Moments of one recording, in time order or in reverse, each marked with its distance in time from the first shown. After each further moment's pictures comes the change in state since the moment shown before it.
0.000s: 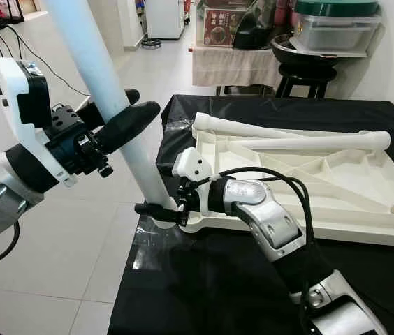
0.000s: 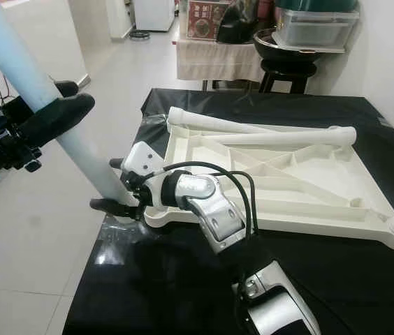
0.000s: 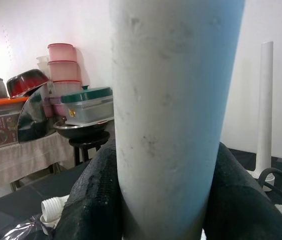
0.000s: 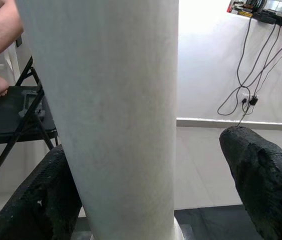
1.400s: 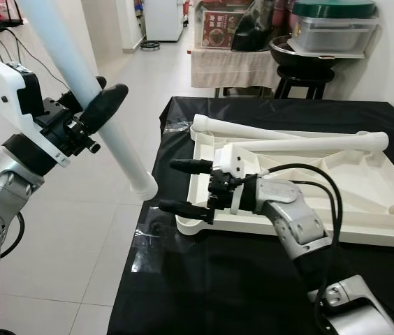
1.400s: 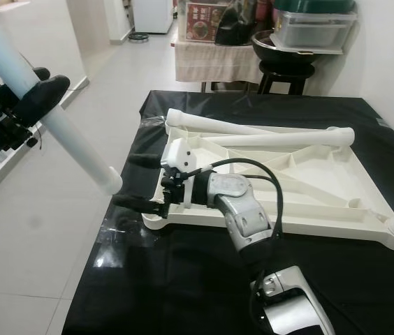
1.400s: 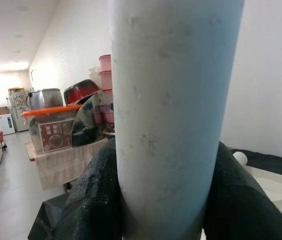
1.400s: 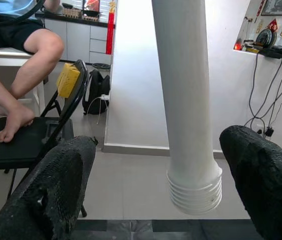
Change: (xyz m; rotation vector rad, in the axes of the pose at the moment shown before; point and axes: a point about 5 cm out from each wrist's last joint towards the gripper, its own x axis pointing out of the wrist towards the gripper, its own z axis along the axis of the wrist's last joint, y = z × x) left arm -0.001 0.040 -0.017 0.102 -0.051 0.204; right arm -0.038 -0.015 -0.010 0.039 -0.170 0.069
